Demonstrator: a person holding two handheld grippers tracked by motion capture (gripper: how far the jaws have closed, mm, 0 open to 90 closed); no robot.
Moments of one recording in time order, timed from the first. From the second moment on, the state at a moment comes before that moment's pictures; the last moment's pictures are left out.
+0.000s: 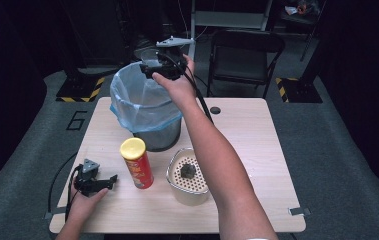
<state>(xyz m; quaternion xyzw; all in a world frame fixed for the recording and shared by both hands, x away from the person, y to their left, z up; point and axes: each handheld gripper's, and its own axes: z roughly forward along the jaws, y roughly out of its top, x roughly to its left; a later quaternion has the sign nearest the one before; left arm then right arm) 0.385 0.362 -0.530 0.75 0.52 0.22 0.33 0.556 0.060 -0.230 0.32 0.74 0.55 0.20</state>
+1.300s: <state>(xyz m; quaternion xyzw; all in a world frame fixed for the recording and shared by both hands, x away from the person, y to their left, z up) 0.381 0.357 -0.526 0.75 0.52 0.20 0.35 0.475 -0.106 -0.282 0.33 0.74 0.53 0.26</state>
